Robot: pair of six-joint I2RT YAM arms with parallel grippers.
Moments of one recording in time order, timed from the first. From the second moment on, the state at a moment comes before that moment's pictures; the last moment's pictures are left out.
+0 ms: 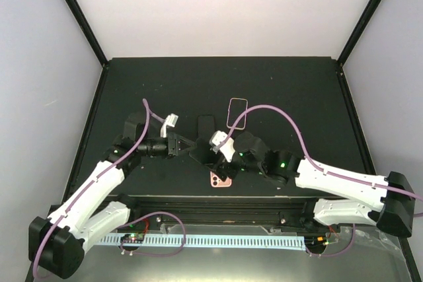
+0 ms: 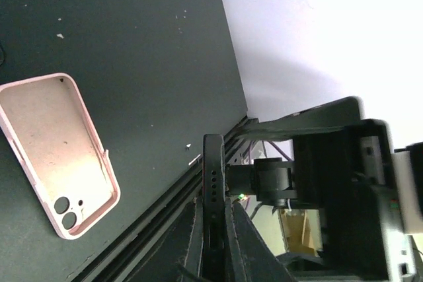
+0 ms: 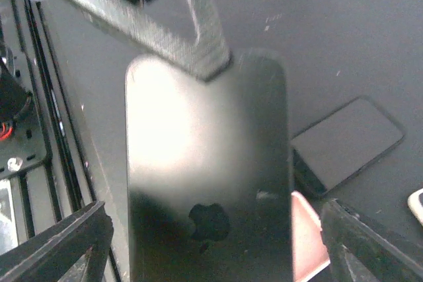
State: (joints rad) left arm -0.36 0.89 0.61 -0.29 0.90 -0.79; right arm 1.13 1.15 0.82 -0.28 0.02 0.04
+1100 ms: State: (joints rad) left arm -0.33 0.66 0.49 -0.35 0.75 -1.31; right arm 1.47 1.33 0.89 -0.14 0.57 -0.43
